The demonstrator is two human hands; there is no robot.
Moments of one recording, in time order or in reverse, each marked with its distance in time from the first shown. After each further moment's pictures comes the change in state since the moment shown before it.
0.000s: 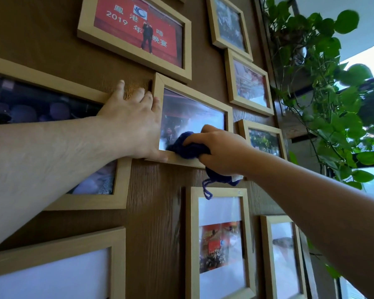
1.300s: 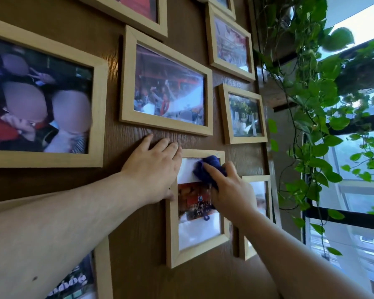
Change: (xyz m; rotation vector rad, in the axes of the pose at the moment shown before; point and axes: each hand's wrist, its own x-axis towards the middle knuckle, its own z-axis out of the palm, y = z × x) left_hand -0.066 0.121 0.042 -0.266 -0.059 0.346; right_hand -0.149 0.006 0.128 -0.018 0.125 0.441
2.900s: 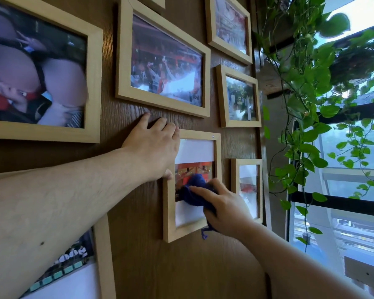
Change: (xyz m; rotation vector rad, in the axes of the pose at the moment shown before) left_hand 0.001 0.005 0.003 0.061 0.010 -0.029; right_hand -0.066 0.002 0.017 0.197 -0.203 -0.204
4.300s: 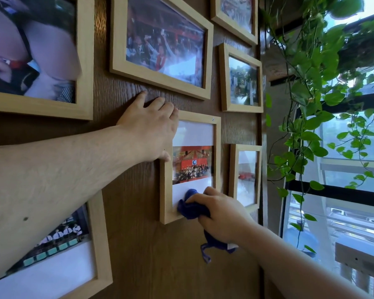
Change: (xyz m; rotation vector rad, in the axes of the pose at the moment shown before) left_hand -0.001 0.002 0.000 0.029 -0.009 -0.016; right_hand -0.027 -0.030 -0.007 0.028 -0.304 0.125
